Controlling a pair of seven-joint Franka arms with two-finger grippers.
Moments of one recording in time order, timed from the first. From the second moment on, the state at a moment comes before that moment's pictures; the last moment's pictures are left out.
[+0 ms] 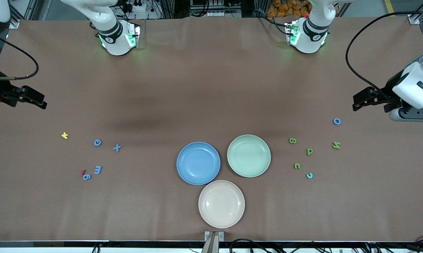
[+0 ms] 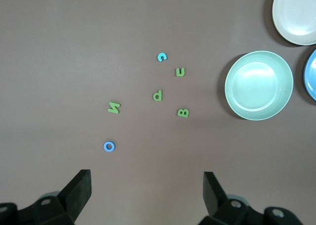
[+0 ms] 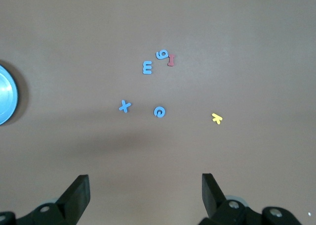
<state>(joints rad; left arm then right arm) 0.01 0.13 -0.13 -1.47 -0.01 1.60 -0.08 -0.06 0.04 0.04 -1.60 -0.01 1.65 0.07</state>
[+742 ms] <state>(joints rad) 0.03 0.30 -0.12 -1.69 0.03 2.00 -0.06 0.00 0.14 0.04 -1.95 -0.01 2.10 0.24</state>
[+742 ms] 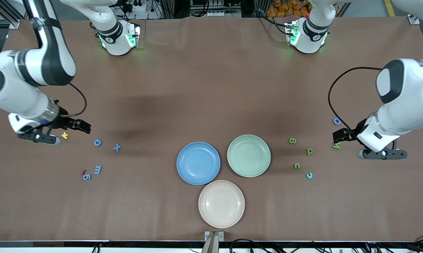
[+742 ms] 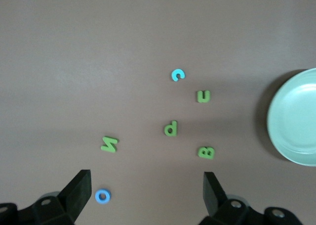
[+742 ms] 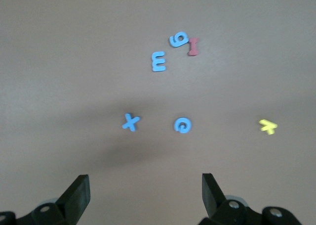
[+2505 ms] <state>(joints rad) 0.05 0.53 0.04 -2.08 0.03 2.65 0.28 0.06 0.57 0.03 -1.93 0.18 2.40 0.54</state>
